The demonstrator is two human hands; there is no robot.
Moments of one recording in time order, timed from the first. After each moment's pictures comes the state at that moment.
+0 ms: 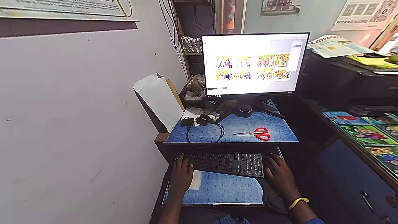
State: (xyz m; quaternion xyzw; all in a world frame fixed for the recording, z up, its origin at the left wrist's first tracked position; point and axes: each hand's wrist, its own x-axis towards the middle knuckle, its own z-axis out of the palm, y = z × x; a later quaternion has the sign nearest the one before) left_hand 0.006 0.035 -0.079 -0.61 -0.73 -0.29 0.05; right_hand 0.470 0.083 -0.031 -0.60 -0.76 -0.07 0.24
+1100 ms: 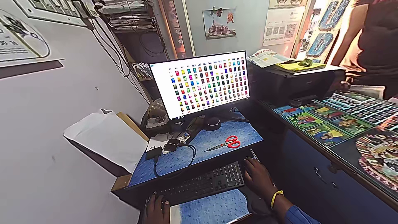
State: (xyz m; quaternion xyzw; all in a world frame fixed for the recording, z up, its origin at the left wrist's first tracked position) left_hand 0.008 0.027 -0.066 -0.64 -0.71 -0.29 0.01; right_hand 0.471 0.085 -0.030 -0.64 -0.73 -0.04 0.22
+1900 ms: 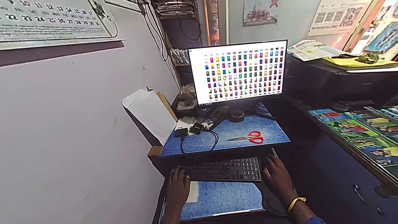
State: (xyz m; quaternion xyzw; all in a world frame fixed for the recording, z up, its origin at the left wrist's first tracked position) left_hand 0.005 0.037 -0.083 -0.62 -0.73 -0.30 0.07; right_hand 0.470 0.086 -0.033 -0.63 -0.73 -0.06 0.26
